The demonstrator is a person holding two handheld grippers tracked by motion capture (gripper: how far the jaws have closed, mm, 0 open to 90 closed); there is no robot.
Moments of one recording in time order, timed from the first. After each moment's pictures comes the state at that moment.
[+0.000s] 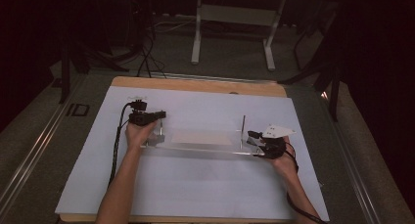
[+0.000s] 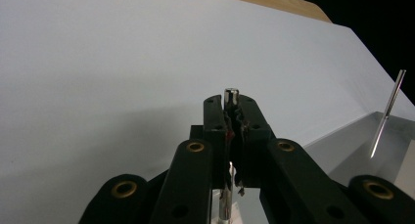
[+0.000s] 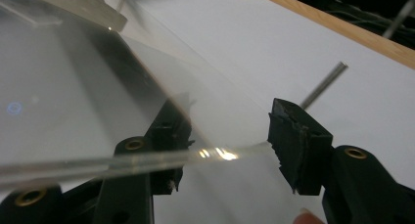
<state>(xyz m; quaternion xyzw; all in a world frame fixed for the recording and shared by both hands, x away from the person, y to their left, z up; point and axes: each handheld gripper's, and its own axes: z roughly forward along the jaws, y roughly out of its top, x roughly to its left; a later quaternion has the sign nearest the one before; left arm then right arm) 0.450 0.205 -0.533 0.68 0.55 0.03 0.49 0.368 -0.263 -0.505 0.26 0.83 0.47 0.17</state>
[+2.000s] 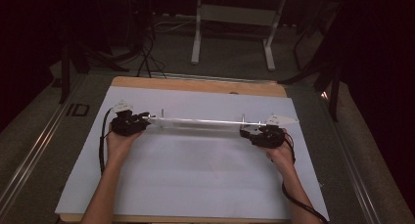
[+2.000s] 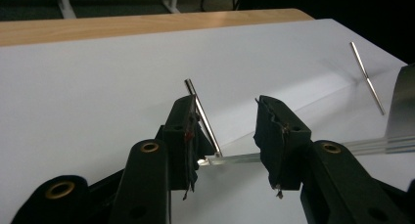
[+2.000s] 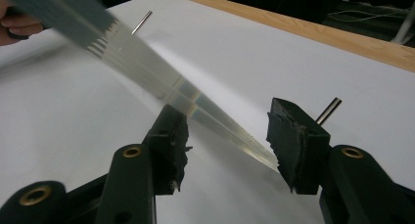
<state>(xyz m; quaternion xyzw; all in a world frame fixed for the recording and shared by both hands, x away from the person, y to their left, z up) 0.388 0.233 -0.500 0.72 0.46 0.15 0.50 0.395 -0.263 -0.494 0.31 0.79 0.52 0.12</state>
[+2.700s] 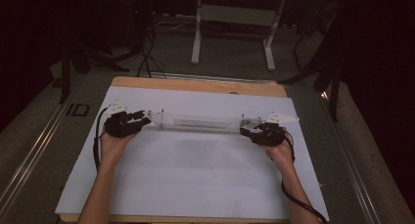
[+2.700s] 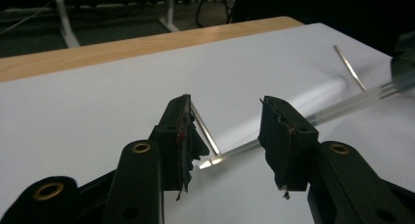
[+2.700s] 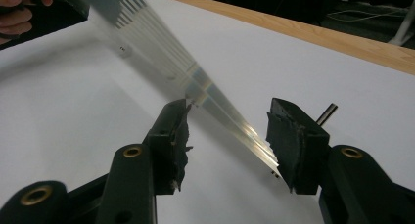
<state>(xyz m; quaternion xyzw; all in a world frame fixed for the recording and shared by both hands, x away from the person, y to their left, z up) 0.375 0.243 -0.488 0.73 0.41 0.18 0.52 0.400 -0.264 -0.492 0.31 0.79 0.52 0.12</state>
